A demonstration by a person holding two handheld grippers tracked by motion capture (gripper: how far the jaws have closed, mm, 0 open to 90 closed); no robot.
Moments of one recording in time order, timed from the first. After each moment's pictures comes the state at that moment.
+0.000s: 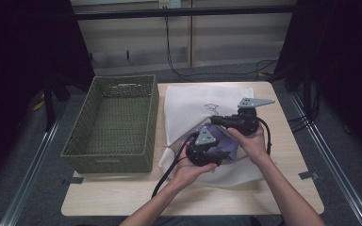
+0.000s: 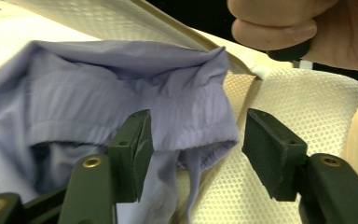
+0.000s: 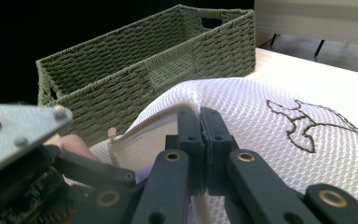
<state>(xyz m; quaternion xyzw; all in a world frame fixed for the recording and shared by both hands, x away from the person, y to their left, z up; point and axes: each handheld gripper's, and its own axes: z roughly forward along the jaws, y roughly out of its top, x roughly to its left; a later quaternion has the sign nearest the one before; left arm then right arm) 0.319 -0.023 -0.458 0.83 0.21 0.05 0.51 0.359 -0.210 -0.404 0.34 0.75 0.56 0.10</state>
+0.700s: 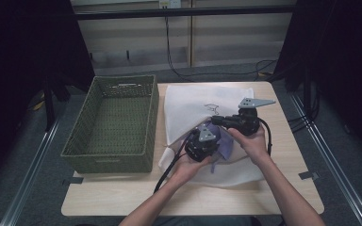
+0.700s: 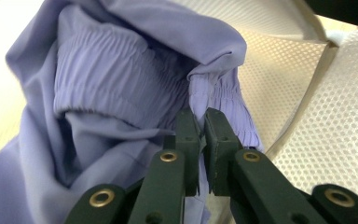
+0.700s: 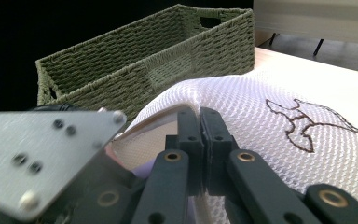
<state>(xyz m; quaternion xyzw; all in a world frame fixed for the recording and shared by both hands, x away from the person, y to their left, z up) 0.338 -0.016 -0.468 0.86 0.25 0.11 0.44 0.358 -0.212 -0.404 0.34 0.75 0.56 0.10</state>
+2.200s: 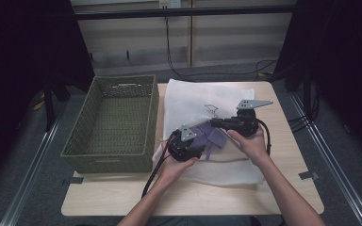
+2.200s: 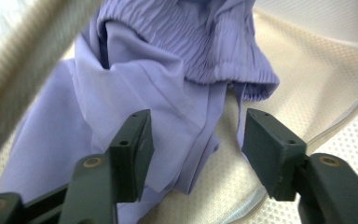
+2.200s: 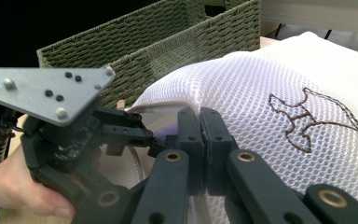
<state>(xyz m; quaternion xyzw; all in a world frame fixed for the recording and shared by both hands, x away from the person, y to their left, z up) 0.344 0.025 -0.479 0.84 0.30 0.15 0.42 0.359 -0.211 -0.409 0.34 0.76 0.55 0.08</state>
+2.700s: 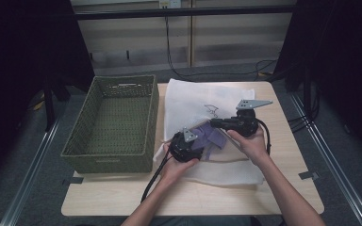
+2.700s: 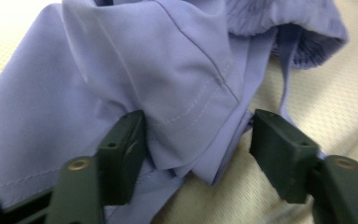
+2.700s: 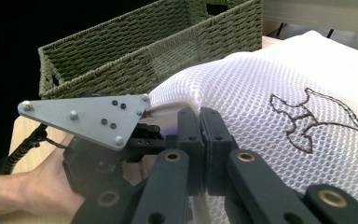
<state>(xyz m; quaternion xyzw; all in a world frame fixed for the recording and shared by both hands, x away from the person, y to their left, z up) 0.357 0.018 -0.506 0.84 0.33 0.16 0.39 0.360 -0.210 -0.409 0.33 0.76 0.55 0.08</state>
